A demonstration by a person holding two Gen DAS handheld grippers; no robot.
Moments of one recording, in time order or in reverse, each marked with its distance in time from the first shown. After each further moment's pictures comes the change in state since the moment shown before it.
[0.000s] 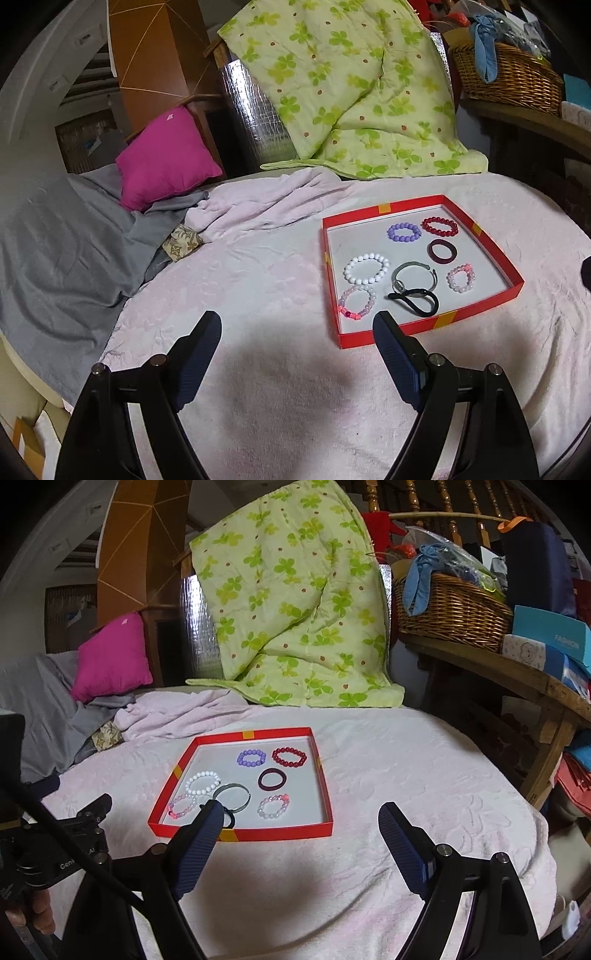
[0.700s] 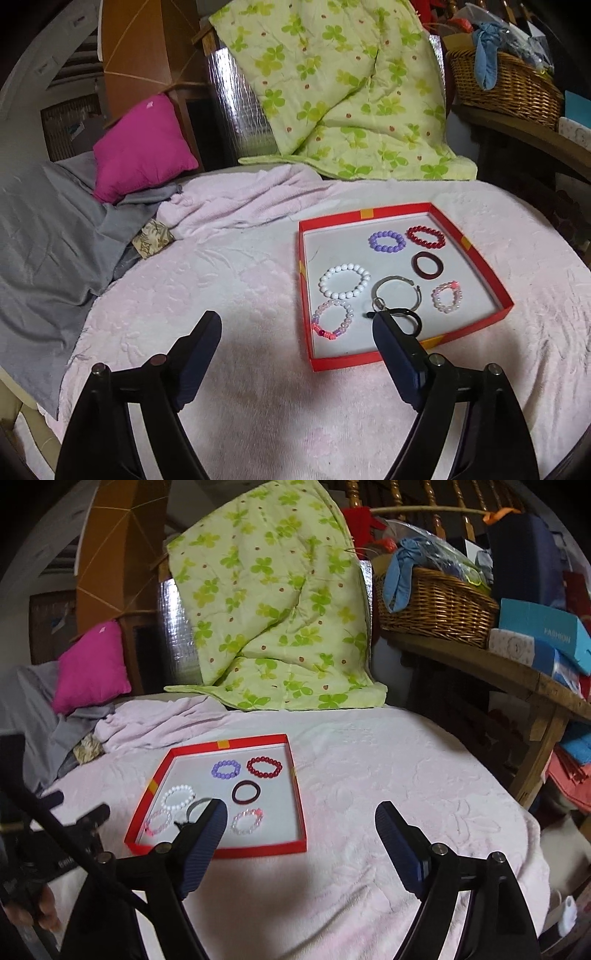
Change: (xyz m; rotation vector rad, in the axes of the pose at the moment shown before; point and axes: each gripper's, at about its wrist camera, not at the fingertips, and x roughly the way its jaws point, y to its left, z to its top) left arm 0.024 -0.007 0.018 -0.039 0.012 -0.097; right arm 0.010 -0.025 0.017 0.032 0.000 -0.054
